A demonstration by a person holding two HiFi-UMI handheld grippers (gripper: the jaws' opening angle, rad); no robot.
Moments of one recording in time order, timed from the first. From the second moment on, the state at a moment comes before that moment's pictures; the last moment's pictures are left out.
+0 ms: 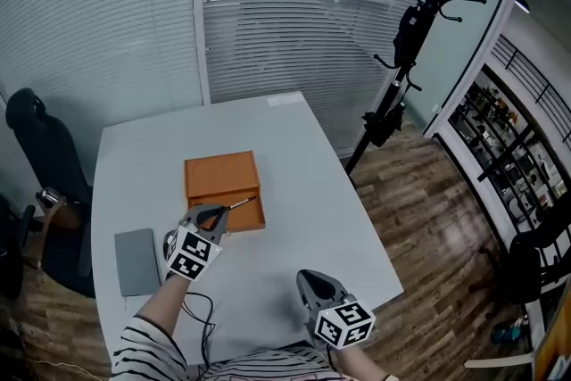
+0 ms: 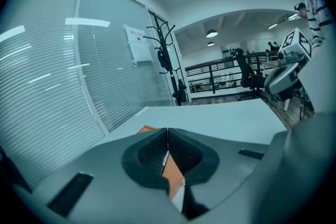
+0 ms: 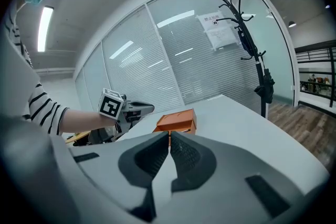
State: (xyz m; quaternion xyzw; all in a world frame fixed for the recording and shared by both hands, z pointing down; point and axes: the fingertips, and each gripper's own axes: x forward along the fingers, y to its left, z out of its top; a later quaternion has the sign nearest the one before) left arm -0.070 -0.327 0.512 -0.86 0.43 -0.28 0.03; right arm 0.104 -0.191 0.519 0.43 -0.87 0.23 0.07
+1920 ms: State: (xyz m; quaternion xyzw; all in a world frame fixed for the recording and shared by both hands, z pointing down) left arm -0.141 -0.097 0.486 -0.88 0.47 -0.10 -0.03; right arm 0.034 -0.095 0.504 0.49 -0.85 0.17 0.07
